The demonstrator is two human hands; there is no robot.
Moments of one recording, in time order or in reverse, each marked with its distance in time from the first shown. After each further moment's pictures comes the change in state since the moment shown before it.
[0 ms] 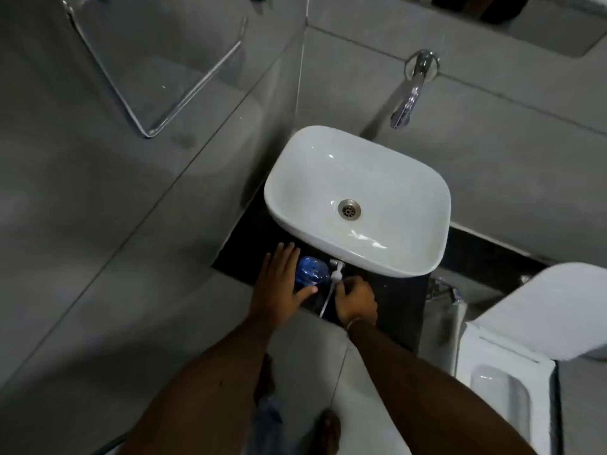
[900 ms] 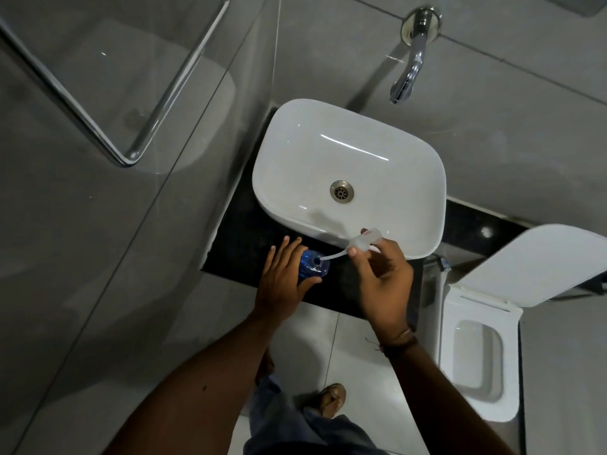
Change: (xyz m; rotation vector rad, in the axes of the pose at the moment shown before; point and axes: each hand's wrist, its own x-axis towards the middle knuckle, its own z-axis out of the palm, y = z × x) left_hand 0.016 -0.021 0.018 -0.194 -0.007 0.113; right_hand -0.058 -0.074 -0.063 0.700 0.288 -0.453
